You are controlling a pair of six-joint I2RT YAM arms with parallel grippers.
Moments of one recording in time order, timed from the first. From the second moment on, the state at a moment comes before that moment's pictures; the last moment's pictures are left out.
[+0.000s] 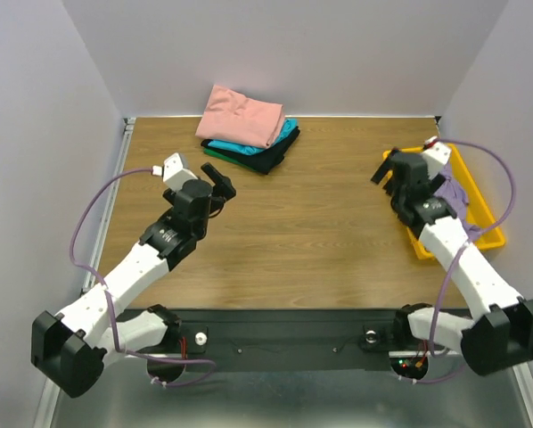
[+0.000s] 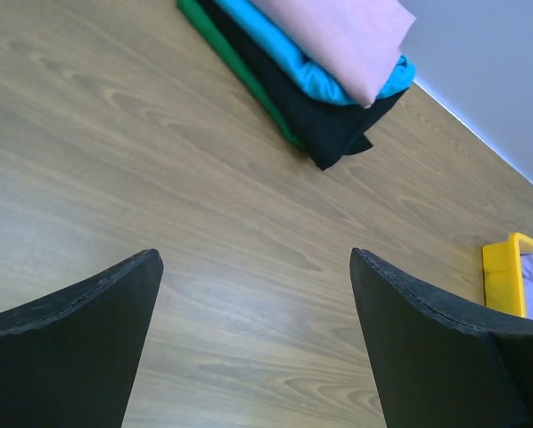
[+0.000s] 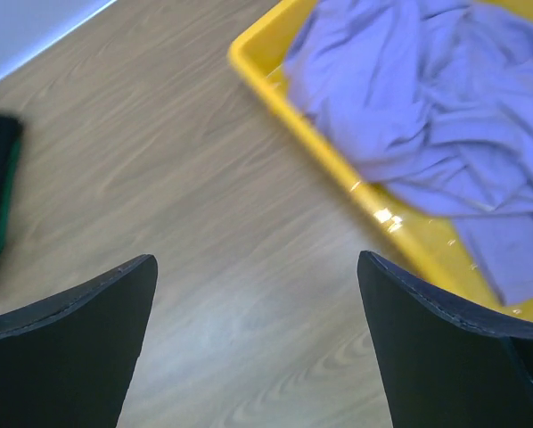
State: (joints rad) left arm -0.59 0.98 0.77 -0.21 -0.57 -0.84; right arm 0.34 1.09 0.92 -0.38 0.65 0.60
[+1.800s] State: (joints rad) left arm -0.57 0.90 0.76 -0.14 -0.45 -0.78; right arm 0.23 1.37 1.59 -0.44 -0.23 0.33
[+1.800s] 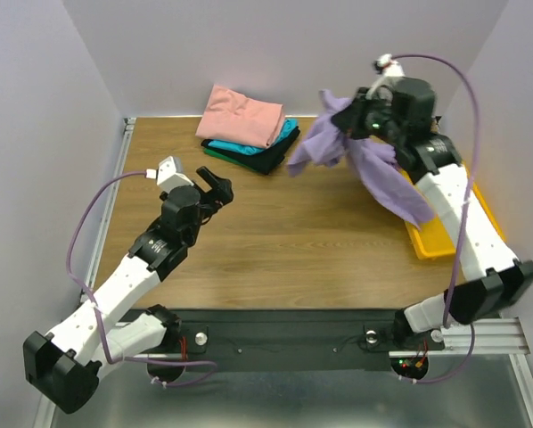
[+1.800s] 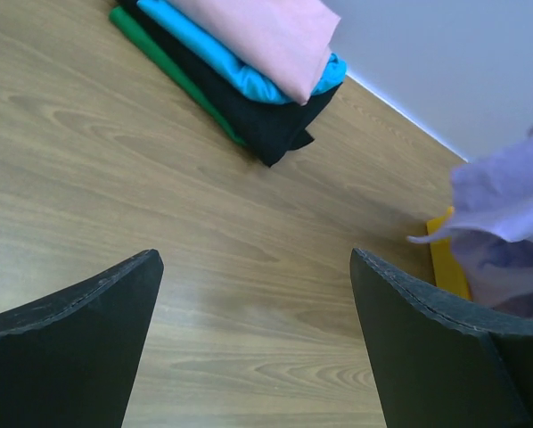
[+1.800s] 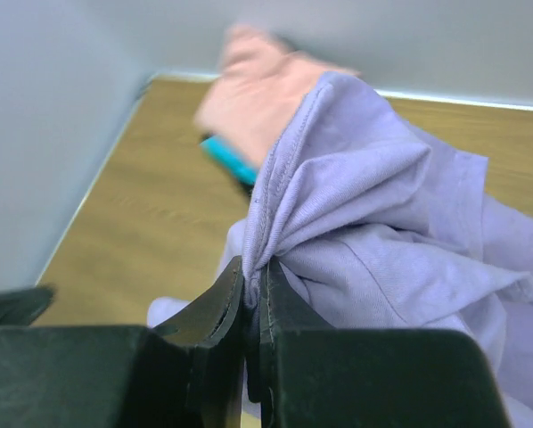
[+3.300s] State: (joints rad) left arm -0.57 0.97 0.50 -0.23 -0.16 -0.98; right arm 0.32 0.98 0.78 -0.49 0.18 0.51
